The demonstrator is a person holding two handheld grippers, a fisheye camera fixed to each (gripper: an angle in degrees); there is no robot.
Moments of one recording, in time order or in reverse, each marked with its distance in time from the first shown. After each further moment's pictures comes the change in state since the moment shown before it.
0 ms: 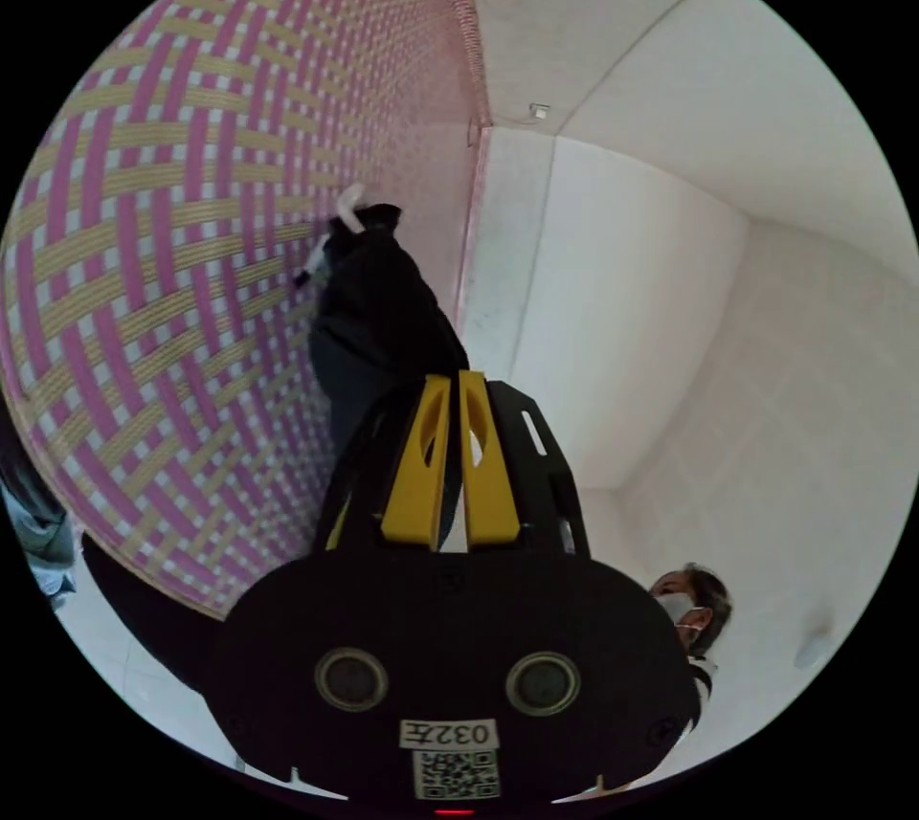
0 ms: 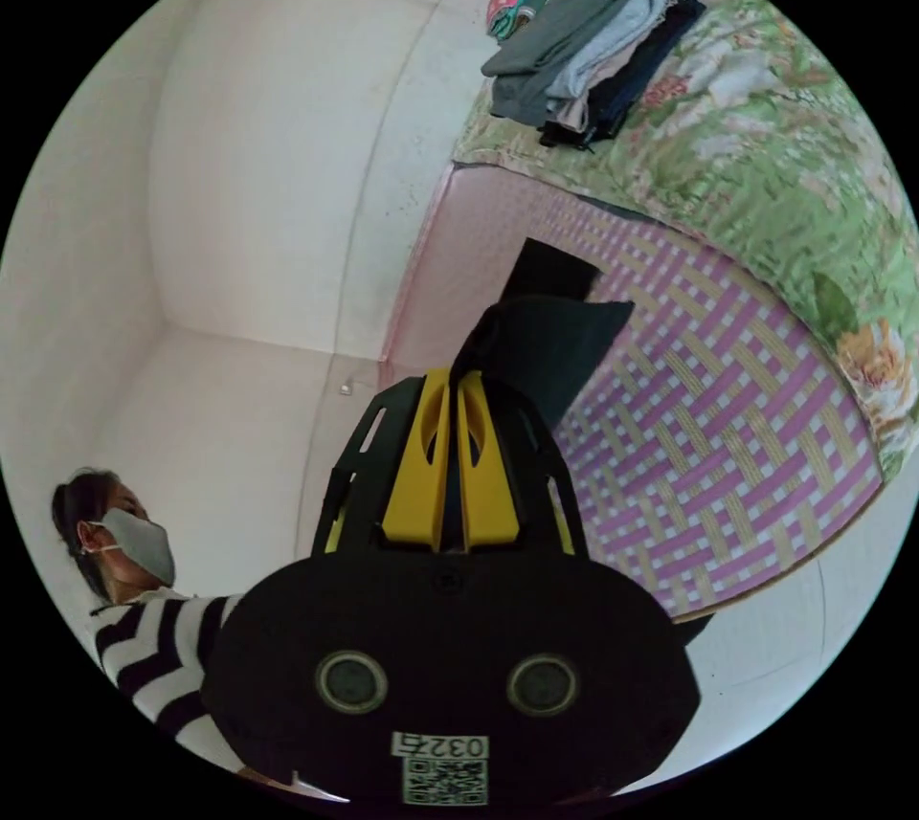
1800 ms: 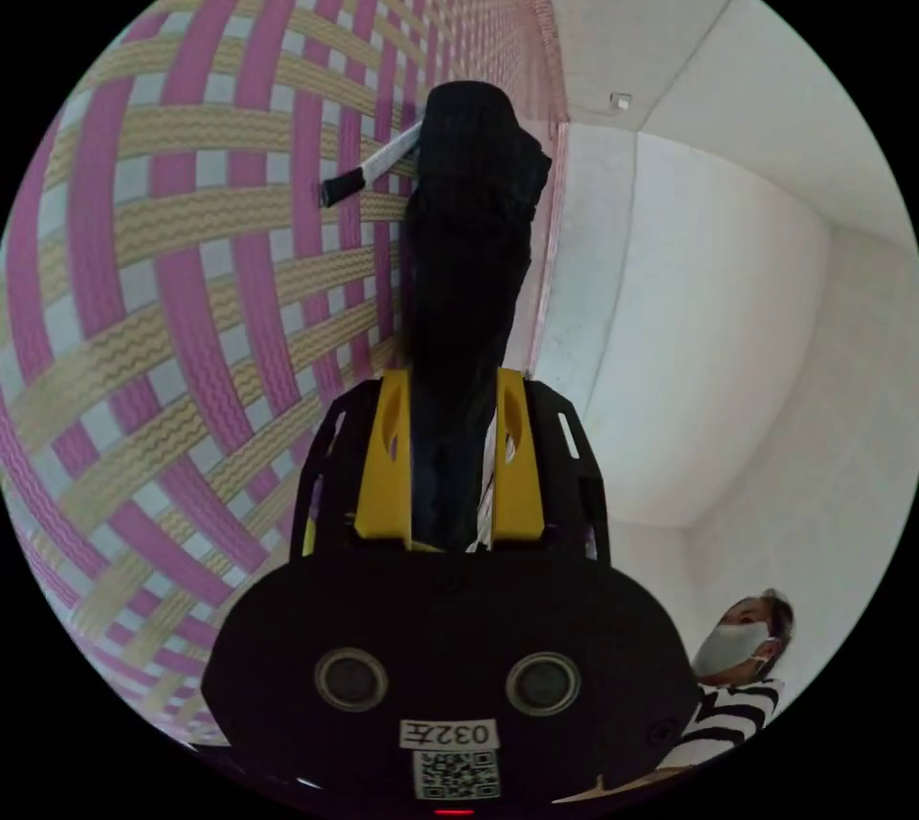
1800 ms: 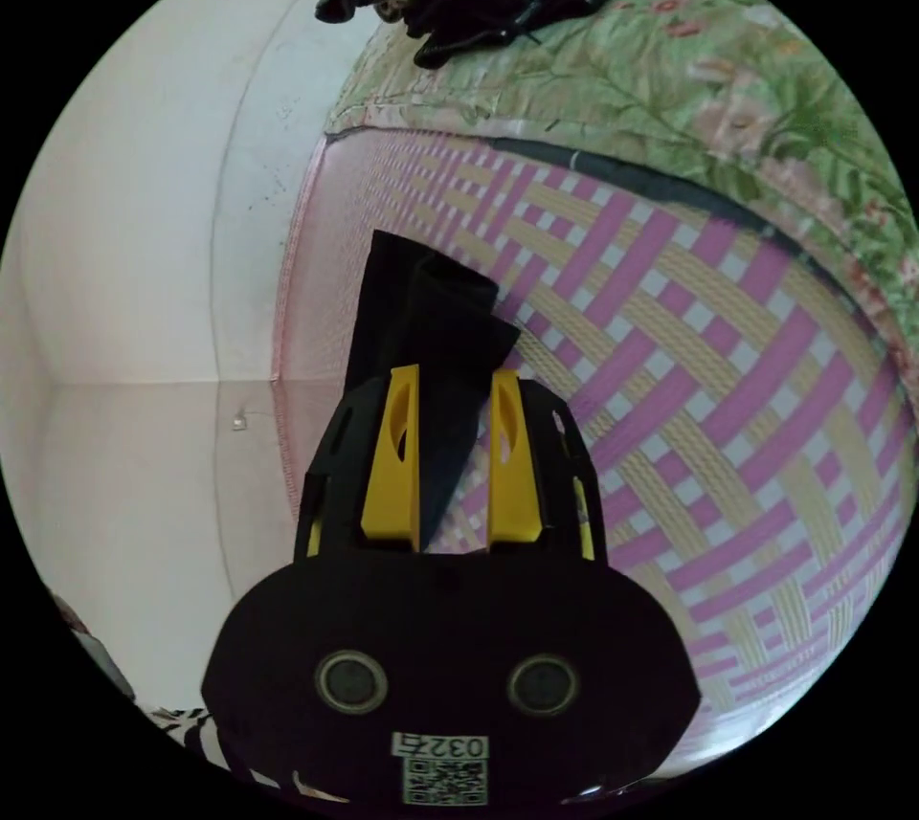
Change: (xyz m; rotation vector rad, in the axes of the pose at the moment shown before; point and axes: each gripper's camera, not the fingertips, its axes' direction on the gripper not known) left arm -0.061 0.042 0.112 0.069 -0.262 -0.066; right arm 0.041 -0.171 0.209 -0.070 0.309 0.159
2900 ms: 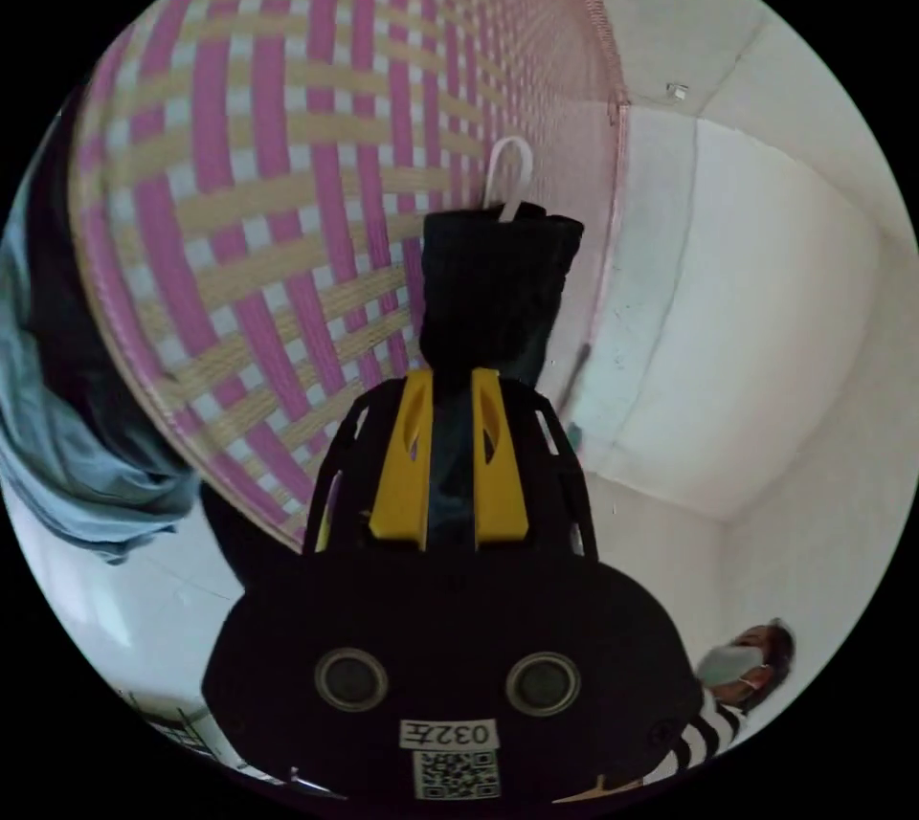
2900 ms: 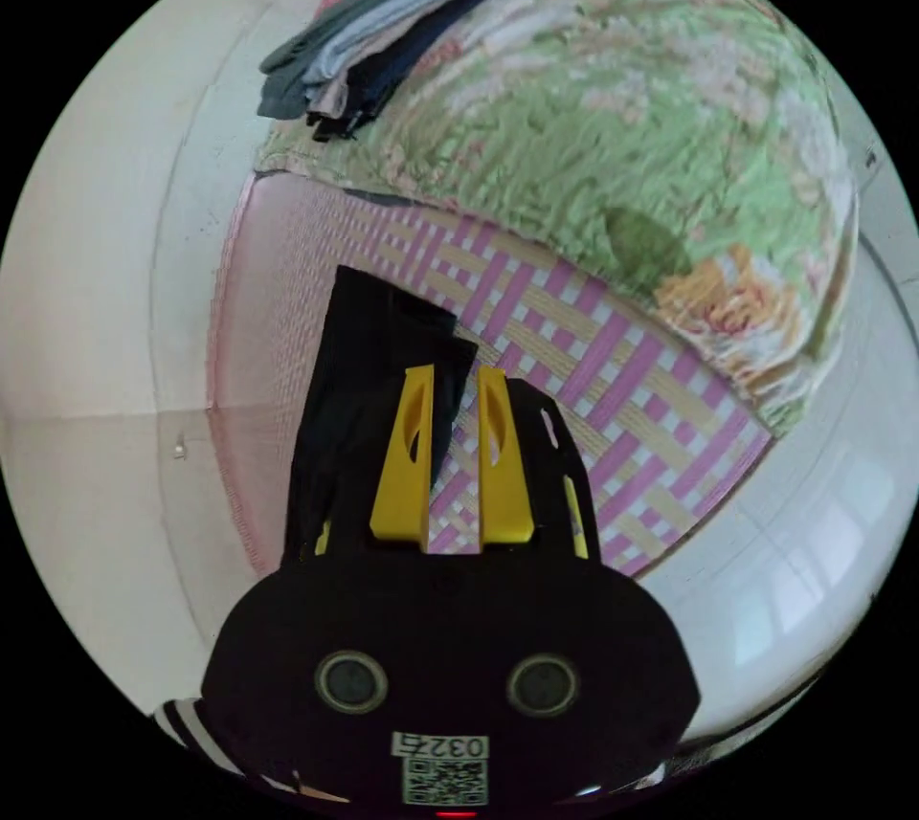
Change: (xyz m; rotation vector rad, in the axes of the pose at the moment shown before) left arm 0.058 0.027 -0.219 -0.116 -0.291 -0.005; right arm 0.098 0.120 -0.134 0.108 0.244 0.095
